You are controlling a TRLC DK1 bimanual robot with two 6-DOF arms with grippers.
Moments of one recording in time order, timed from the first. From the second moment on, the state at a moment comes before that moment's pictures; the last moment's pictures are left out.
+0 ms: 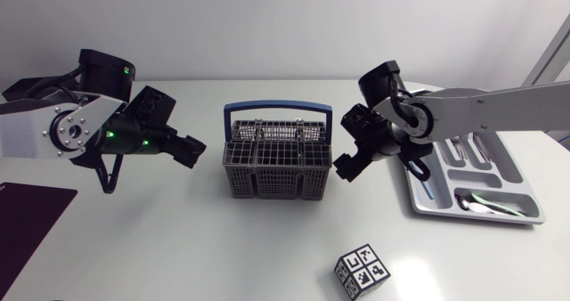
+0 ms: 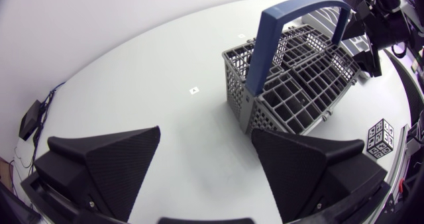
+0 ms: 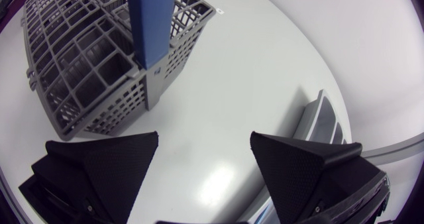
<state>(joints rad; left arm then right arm) -0.21 1.46 0.87 -0.19 0.11 0.29 0.38 1.72 1.04 -0.32 0.17 -0.37</state>
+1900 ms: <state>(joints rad) -0.06 0.44 0.30 -0.07 0.11 0.08 0.03 0.25 0.19 -0.09 0.09 -0.17</state>
